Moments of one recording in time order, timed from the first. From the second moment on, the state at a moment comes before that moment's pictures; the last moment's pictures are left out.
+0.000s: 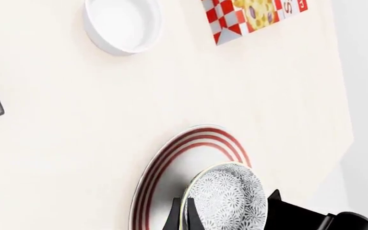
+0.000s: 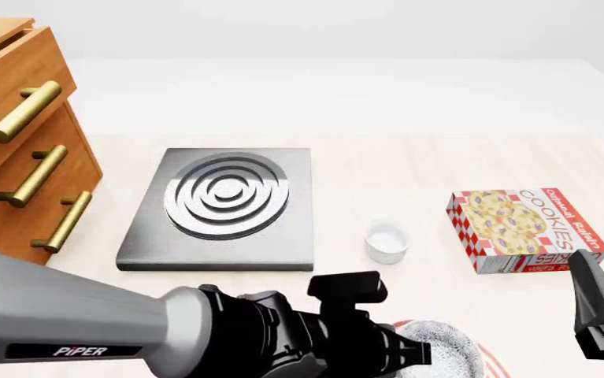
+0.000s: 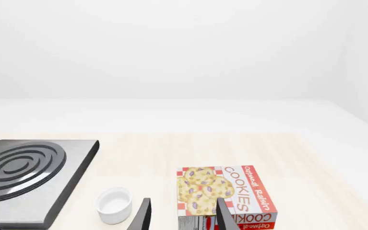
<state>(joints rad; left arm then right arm) -1.17 1.85 -0.91 -0.07 -0.95 0.00 0.03 -0.01 -0.02 0.00</state>
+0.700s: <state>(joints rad) -1.17 1.84 -0.92 -0.07 -0.92 0.00 0.03 -0.01 -0.02 0.00</state>
